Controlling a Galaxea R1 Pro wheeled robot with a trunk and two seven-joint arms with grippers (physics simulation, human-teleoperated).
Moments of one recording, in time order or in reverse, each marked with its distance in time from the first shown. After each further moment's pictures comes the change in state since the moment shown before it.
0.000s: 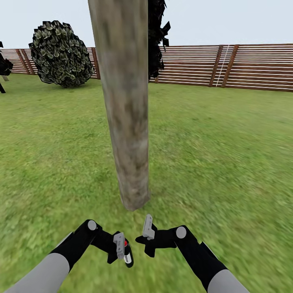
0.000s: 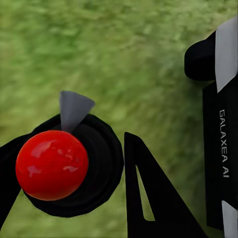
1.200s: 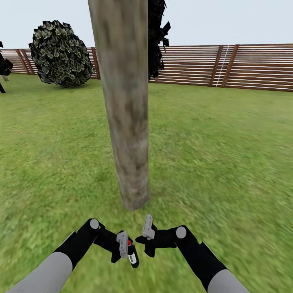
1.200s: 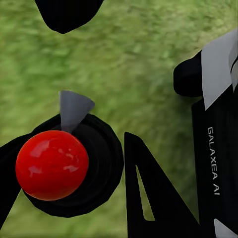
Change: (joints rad) left arm -0.006 -0.021 0.000 -0.002 0.041 -0.004 -0.035; right arm 0.000 0.000 0.000 0.000 0.000 0.000 0.000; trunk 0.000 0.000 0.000
